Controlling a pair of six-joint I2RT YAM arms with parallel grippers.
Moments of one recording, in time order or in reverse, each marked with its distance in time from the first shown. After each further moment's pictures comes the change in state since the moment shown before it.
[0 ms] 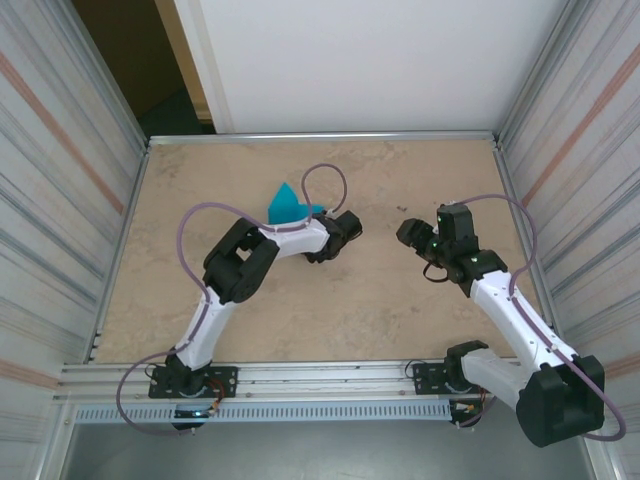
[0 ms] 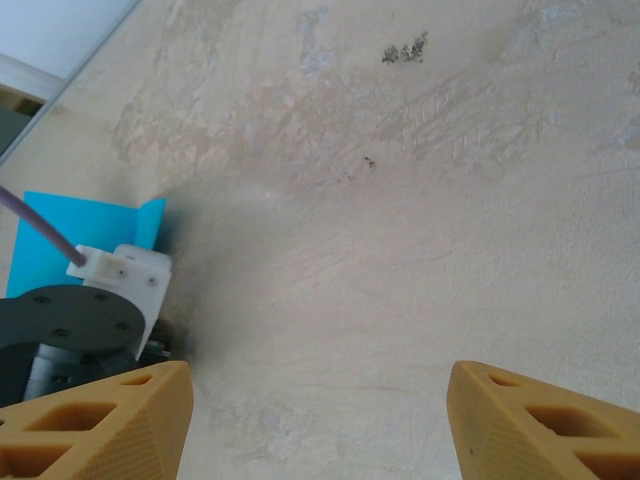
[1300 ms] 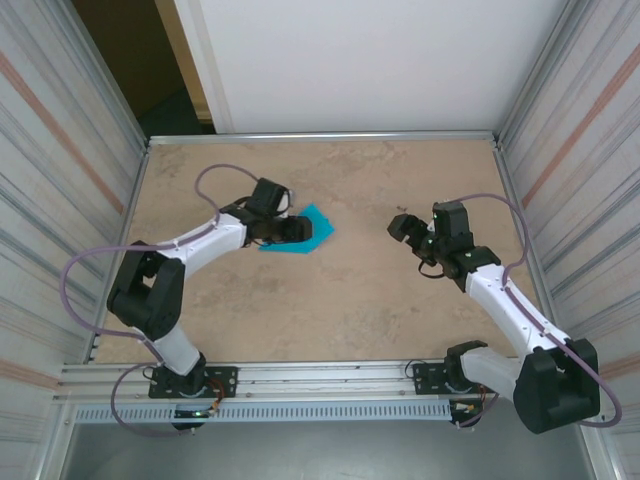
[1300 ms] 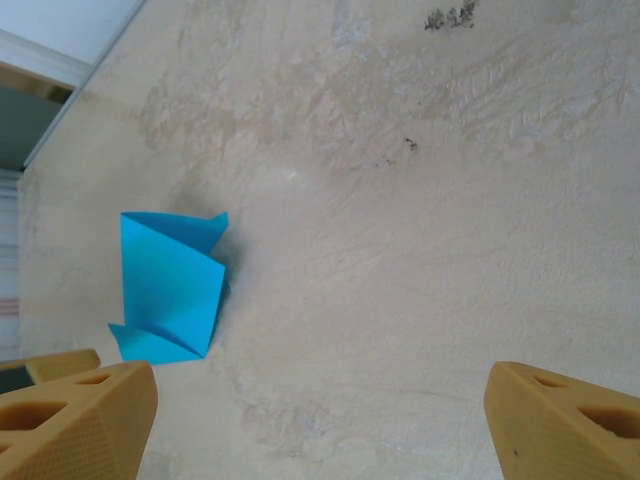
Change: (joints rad) left arm 0.343 -0.586 -0.483 0.413 1.112 -0.462; right arm -0.002 0.077 -0.013 0.094 -0.084 0.042
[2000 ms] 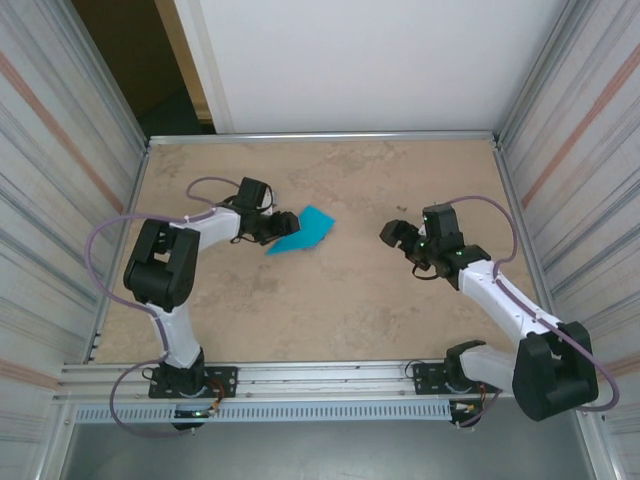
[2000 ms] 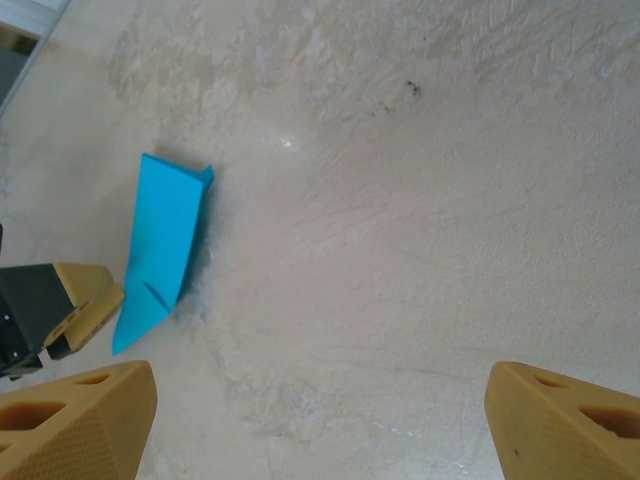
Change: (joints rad) left arm 0.138 0.194 0.009 0.131 0.168 -0.084; right arm 0.051 0.076 -0.013 0.025 -0.014 0.008
